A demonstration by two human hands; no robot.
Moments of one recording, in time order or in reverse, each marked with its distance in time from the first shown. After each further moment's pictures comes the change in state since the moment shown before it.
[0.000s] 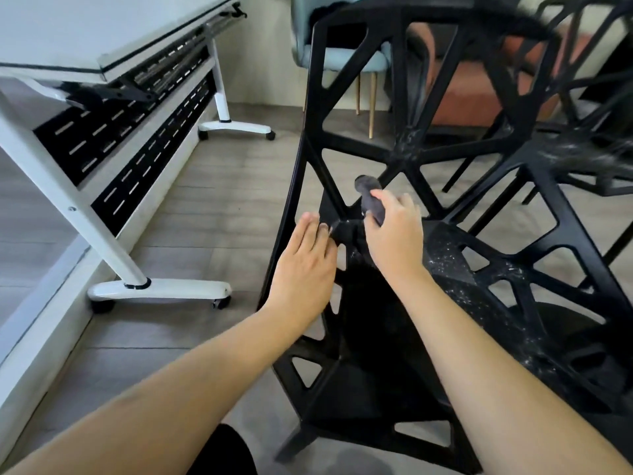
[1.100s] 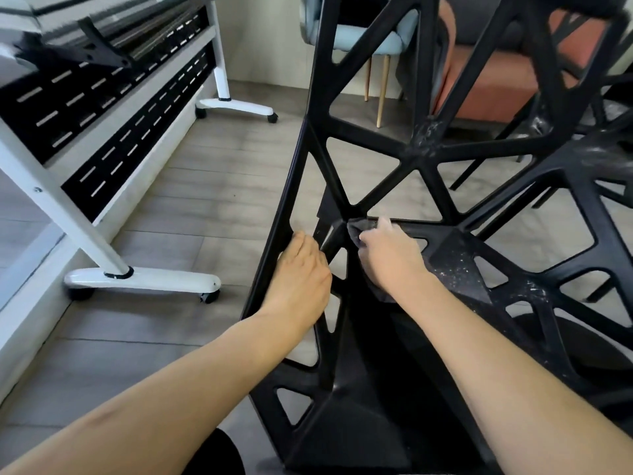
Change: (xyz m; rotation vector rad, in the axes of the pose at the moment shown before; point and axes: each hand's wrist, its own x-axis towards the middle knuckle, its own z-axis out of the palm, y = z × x) left_hand 0.026 0.003 0.024 0.190 -0.067 0.039; right_hand 0.019 0.031 0.040 -0.552 -0.553 -0.173
